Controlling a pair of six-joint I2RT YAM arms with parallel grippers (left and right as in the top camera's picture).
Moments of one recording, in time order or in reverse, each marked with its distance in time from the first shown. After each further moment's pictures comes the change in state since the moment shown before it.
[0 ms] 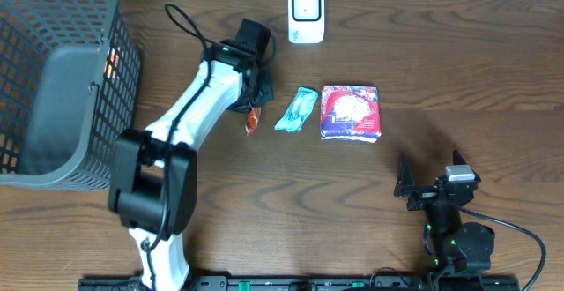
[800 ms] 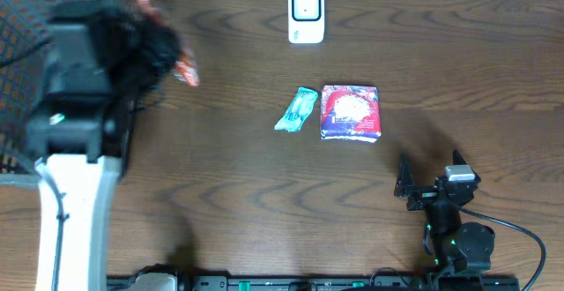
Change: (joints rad) left arm 0.283 -0.671 0.000 0.047 0.236 -0.243; right arm 0.000 0.000 0.000 0.000 0.000 0.000
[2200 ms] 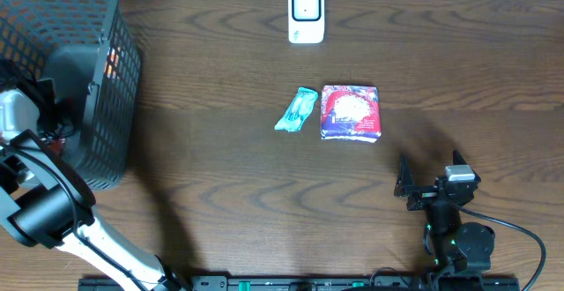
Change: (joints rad) left arm 0.731 0.738 -0.035 0.086 -0.320 1.116; right arm 0.000 0.000 0.000 0.000 0.000 0.000
